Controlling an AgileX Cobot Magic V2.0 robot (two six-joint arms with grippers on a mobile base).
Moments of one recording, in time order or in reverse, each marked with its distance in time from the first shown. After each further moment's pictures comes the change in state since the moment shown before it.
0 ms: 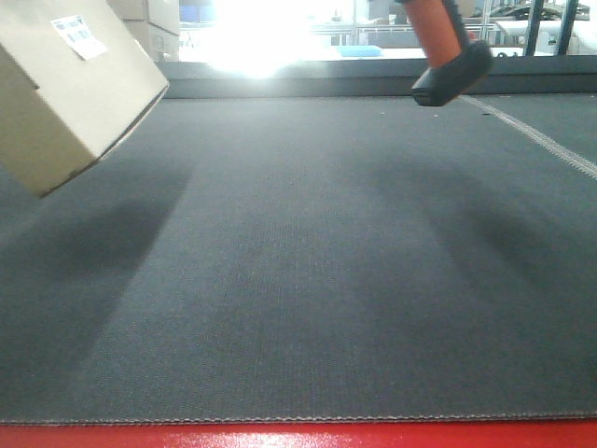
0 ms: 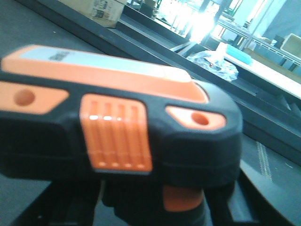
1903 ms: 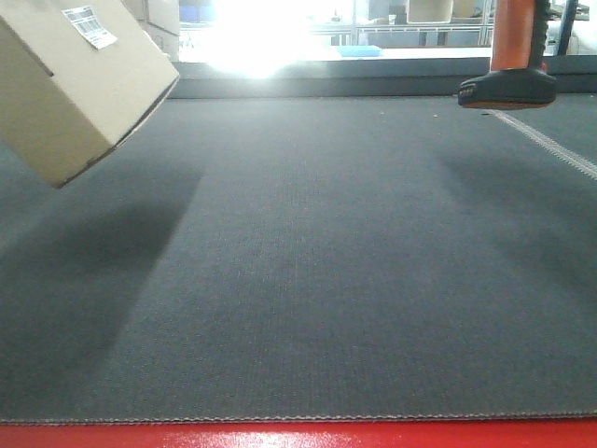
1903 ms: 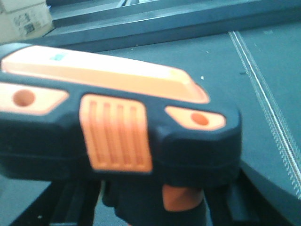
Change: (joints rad) left arm 0.000 0.000 0.000 -0.028 0.000 0.002; right arm -0.210 -0.140 0.019 0.624 0.239 -0.046
